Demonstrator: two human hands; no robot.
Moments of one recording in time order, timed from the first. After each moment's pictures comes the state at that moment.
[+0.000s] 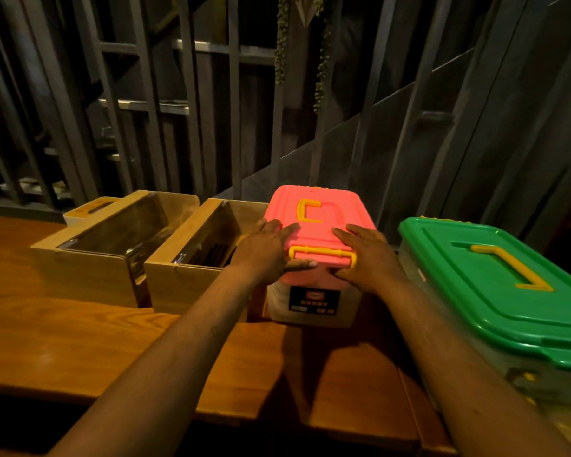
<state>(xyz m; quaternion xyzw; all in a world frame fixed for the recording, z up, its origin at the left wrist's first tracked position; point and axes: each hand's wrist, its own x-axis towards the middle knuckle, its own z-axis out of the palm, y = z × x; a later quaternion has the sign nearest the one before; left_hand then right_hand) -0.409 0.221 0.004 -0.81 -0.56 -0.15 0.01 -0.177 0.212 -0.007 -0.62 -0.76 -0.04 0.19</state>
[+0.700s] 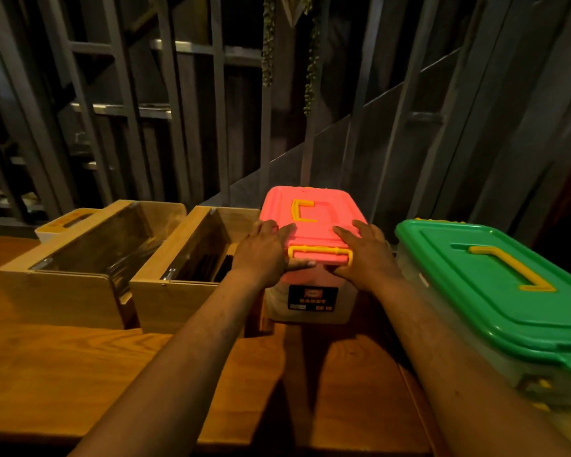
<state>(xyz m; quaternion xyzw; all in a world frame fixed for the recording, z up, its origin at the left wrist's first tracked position) -0.405 0.257 -0.001 -0.82 -0.55 -0.17 0.03 -0.185 0.232 -0.005 -0.69 -0.70 -0.04 0.18</state>
